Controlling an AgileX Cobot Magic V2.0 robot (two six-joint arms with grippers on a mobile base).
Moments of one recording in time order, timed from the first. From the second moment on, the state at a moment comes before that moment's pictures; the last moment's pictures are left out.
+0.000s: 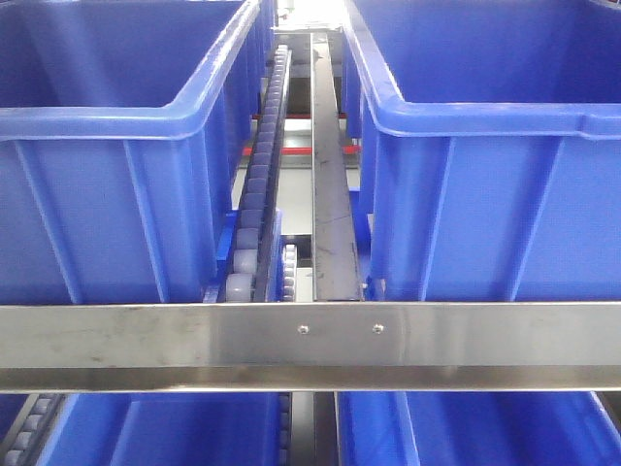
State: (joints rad) left arm -0.24 1.05 -0.78 0.12 0.11 -0.03; right arm 0.09 0.98 -0.66 0.01 0.00 0.02
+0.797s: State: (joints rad) left arm -0.24 1.23 -0.87 0.08 0.14 -0.03; right arm 0.12 1.22 -0.81 0.01 0.01 0.02
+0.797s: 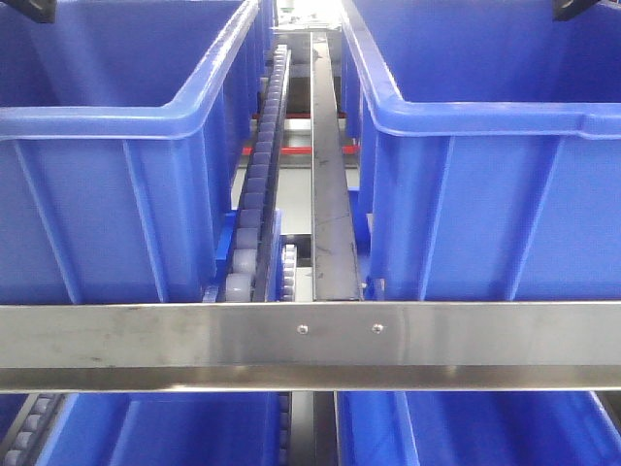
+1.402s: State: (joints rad) left arm -0.13 1.11 -0.87 0.07 0.24 -0.05; right arm 0.10 1.09 -0.80 0.02 0.06 0.02
